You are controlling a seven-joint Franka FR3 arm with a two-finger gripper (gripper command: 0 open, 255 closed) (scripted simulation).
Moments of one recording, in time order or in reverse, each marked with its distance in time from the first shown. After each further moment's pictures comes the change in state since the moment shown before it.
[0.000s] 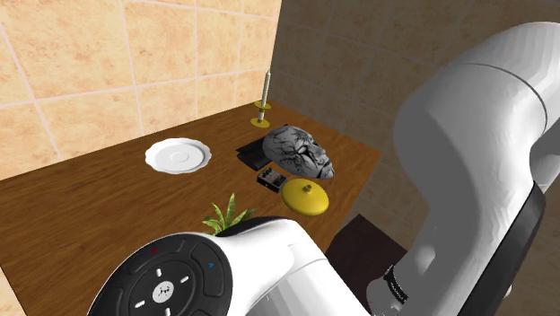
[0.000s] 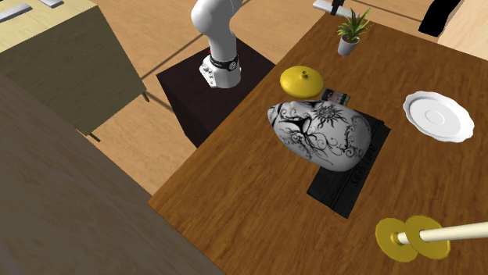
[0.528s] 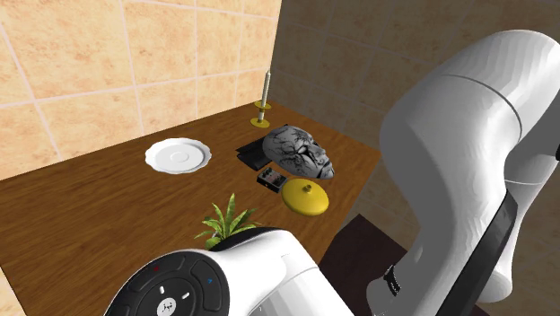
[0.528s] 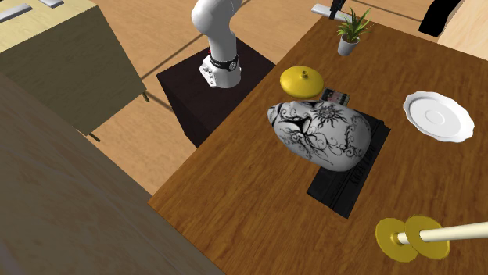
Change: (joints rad) arm 0.017 0.039 -0.018 -0.018 -0.041 0.041 0.027
